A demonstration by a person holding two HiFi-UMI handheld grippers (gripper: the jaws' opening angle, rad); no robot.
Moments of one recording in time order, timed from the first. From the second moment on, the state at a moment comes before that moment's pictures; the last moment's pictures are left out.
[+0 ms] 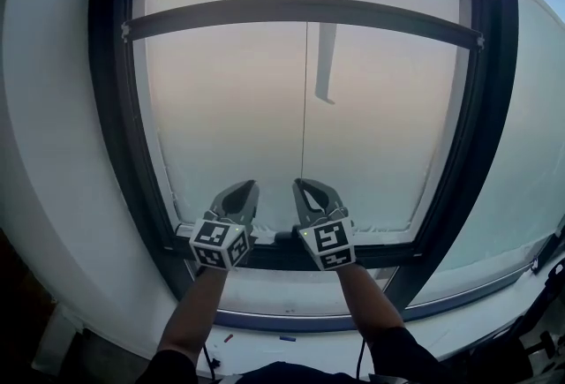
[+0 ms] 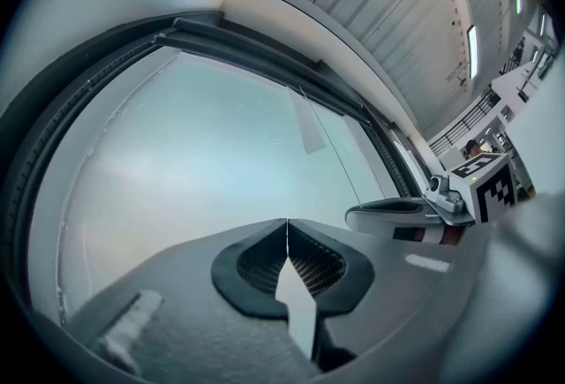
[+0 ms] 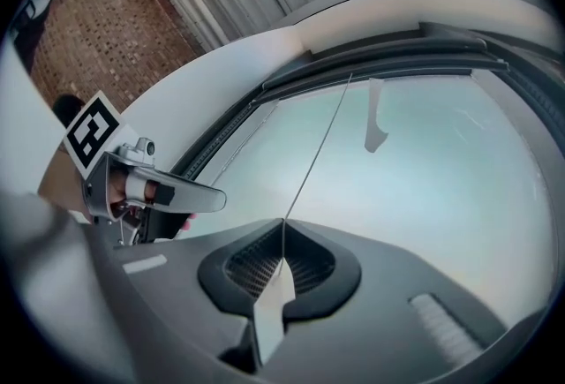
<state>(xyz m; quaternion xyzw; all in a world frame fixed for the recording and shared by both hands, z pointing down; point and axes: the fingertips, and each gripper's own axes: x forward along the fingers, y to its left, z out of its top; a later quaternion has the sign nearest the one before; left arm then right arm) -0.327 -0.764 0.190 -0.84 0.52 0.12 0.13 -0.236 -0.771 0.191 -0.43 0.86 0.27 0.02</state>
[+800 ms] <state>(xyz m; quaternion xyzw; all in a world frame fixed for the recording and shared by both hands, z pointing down) -0.313 -0.749 0.202 -0.84 0.51 0.10 0.13 -0.215 -0.743 0.088 -0.45 0.83 0.30 0.13</state>
